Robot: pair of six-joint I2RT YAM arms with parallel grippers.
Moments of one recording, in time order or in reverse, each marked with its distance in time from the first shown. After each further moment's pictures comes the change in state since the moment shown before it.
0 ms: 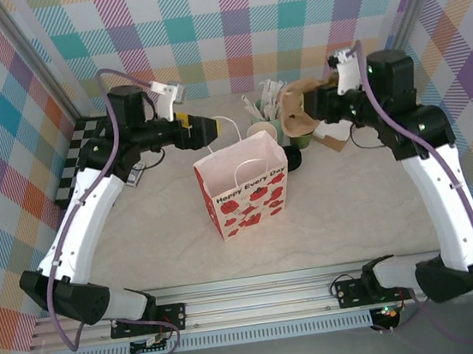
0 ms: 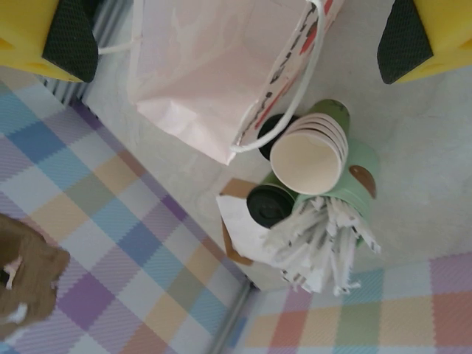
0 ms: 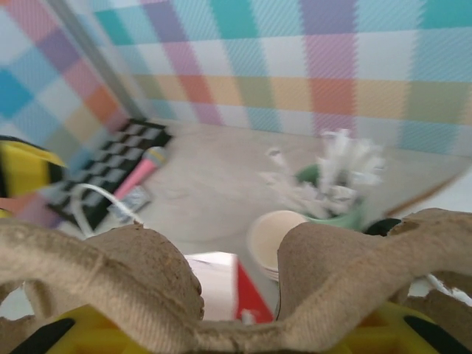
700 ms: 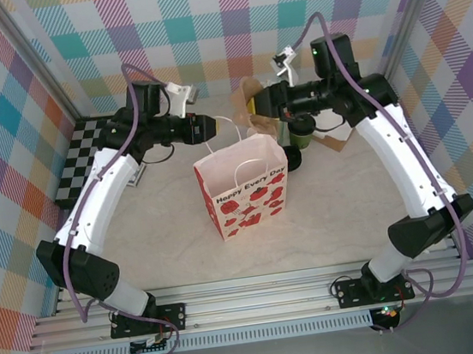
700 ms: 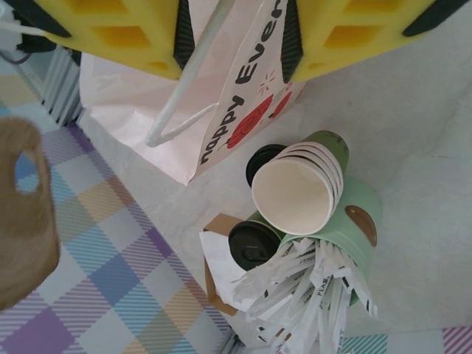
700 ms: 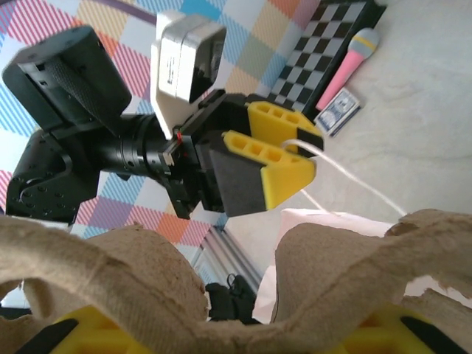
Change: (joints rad) left arm 0.000 0.144 0.065 -0.069 -0.003 -0.004; right arm 0.125 0.297 0.177 -0.022 -0.501 0.340
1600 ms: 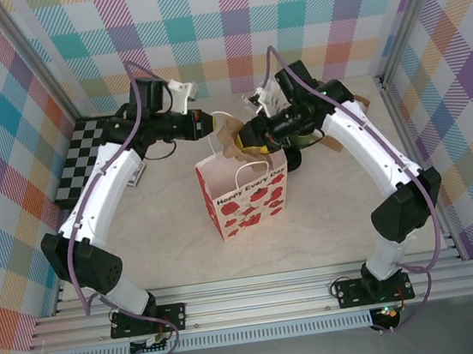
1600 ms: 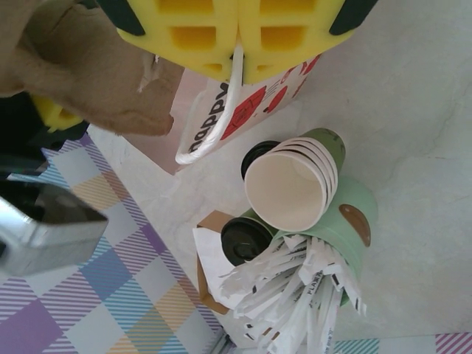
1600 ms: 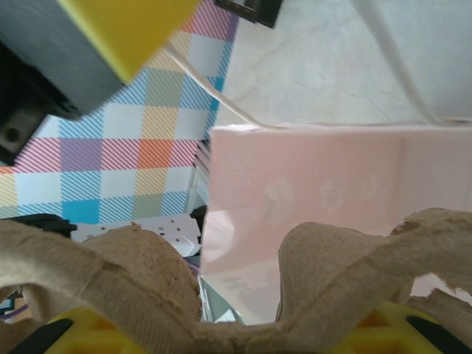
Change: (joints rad) left arm 0.000 0.048 0.042 -0.010 -0.020 -0.030; right arm 0.063 0.144 -0.085 -0.207 -0.048 -0.099
